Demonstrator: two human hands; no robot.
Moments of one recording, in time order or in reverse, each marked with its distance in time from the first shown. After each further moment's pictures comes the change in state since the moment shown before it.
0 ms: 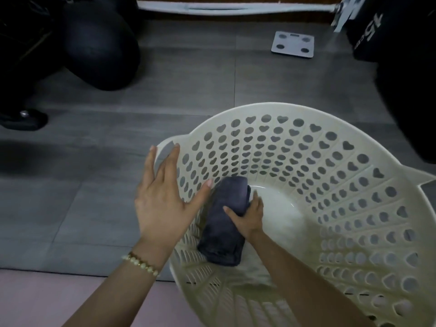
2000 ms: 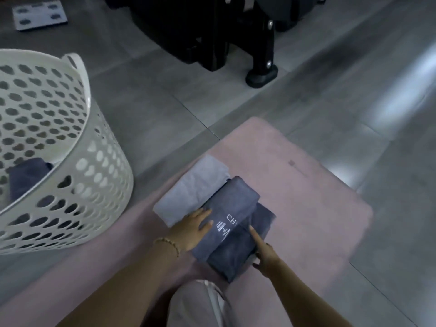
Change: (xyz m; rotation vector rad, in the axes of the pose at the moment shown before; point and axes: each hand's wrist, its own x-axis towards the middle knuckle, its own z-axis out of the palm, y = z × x) left_hand -0.392 0.258 0.153 -0.095 -1.397 0.706; right_hand -0.416 0.392 -0.199 1.197 0.497 0.869
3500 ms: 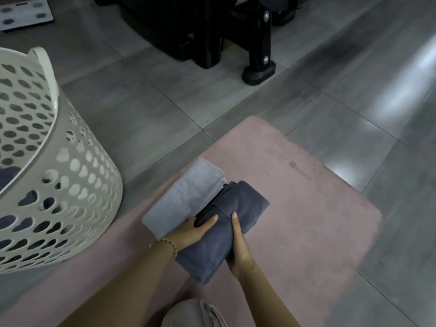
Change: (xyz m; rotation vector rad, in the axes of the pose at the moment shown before) left_hand 0.034 0.015 -0.002 -0.568 -0.108 -0.213; right_hand -0.011 -0.023 0.069 0.284 -0.355 -0.181
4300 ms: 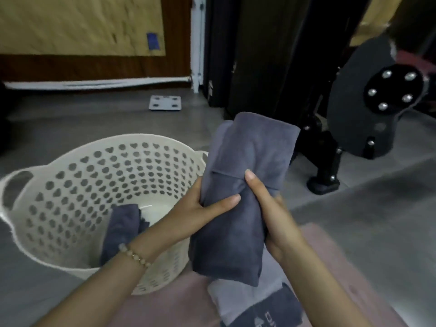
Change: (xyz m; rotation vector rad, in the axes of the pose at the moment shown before) left_hand -0.246 0.119 -0.187 -0.409 0.505 0.691; right_hand -0.172 -0.153 0.284 -0.427 -0.522 -0.465
